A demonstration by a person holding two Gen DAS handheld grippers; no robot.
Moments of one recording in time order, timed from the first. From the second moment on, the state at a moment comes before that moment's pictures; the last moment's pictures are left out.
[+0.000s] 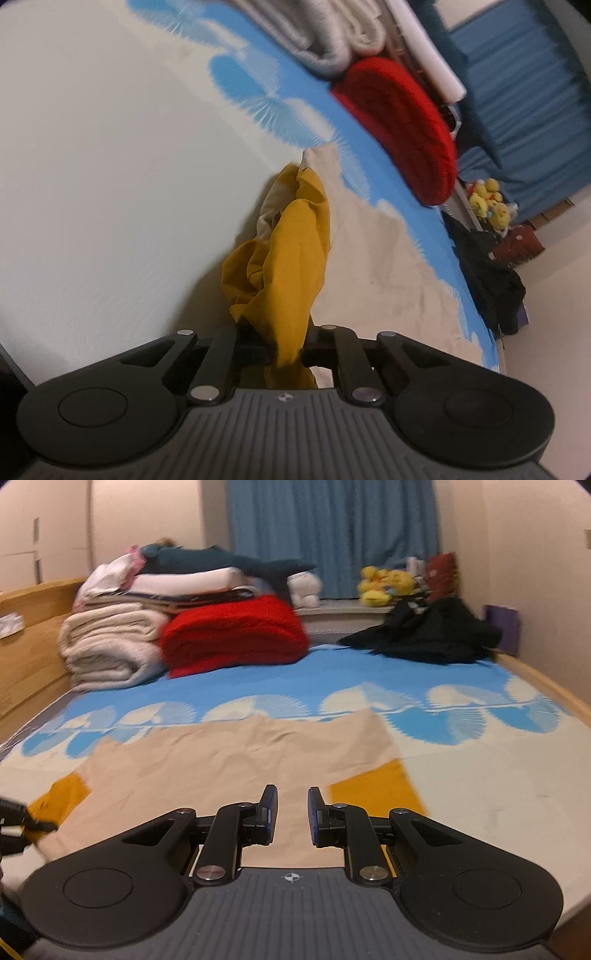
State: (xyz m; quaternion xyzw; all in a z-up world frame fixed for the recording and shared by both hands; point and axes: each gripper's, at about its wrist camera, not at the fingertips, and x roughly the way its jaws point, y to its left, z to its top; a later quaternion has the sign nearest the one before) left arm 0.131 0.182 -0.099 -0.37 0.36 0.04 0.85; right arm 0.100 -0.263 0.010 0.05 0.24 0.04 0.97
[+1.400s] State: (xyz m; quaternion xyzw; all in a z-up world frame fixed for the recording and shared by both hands) left arm 0.109 0.205 -0.124 -0.35 0.41 0.12 0.83; right arm 0.164 -0.147 0.008 -0.01 0.29 0.11 0.95
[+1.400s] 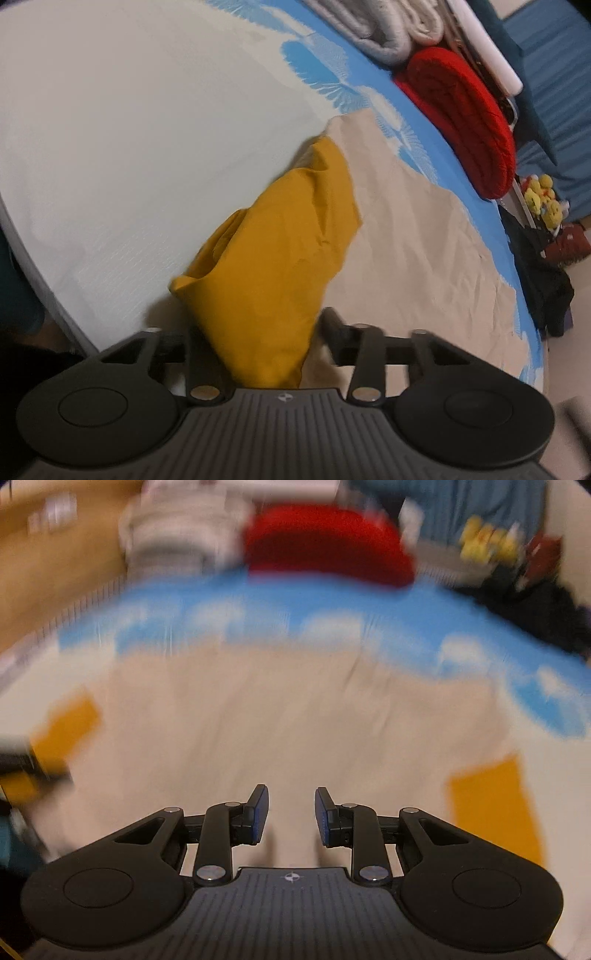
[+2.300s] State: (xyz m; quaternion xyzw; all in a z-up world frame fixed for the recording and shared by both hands) left arm 0.126 0.101 -0.023 -0.13 0.35 0.09 0.92; right arm 0.117 -0.361 0.032 0.10 0.18 0.00 0.98
